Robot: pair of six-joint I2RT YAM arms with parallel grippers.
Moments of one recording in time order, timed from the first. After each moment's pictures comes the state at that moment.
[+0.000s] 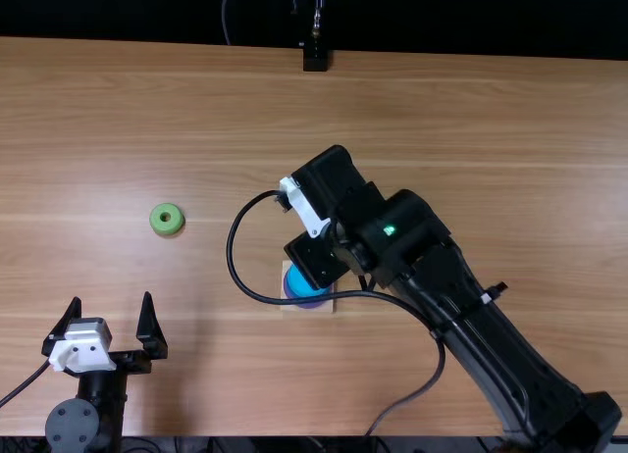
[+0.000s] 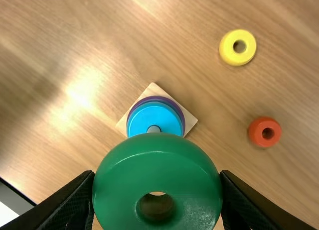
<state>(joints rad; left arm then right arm) -0.02 0.01 0.03 -0.09 -0.07 -0.16 0.66 1.78 1.80 -1.22 -0.03 -0.05</state>
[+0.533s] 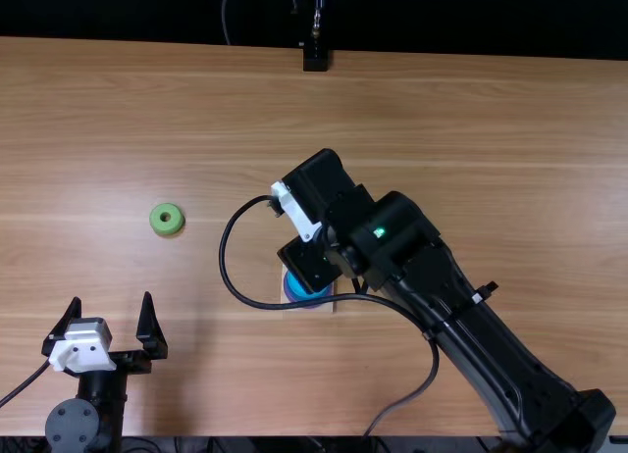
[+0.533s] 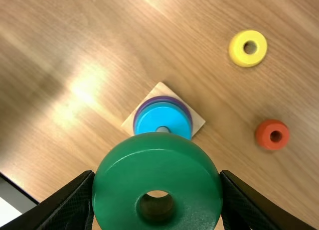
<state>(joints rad) -0.02 0.01 0.03 -0.09 -0.07 -0.16 0.69 1.78 1.80 -1.22 -0.03 -0.05</state>
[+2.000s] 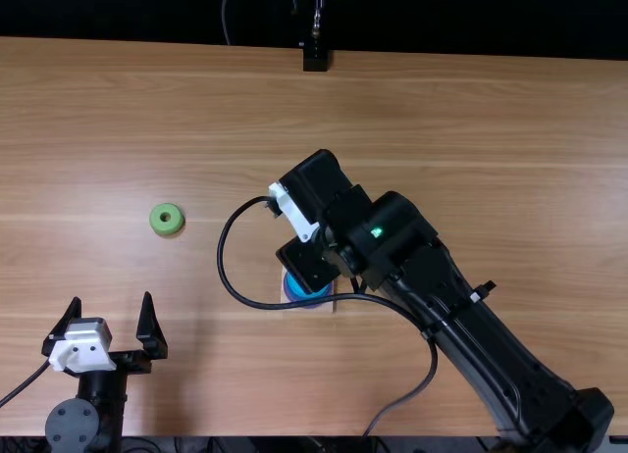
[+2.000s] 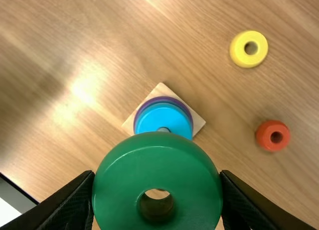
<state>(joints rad) -0.02 0.01 0.03 -0.09 -0.07 -0.16 0.68 1.79 1.81 -1.22 -0.03 -0.05</state>
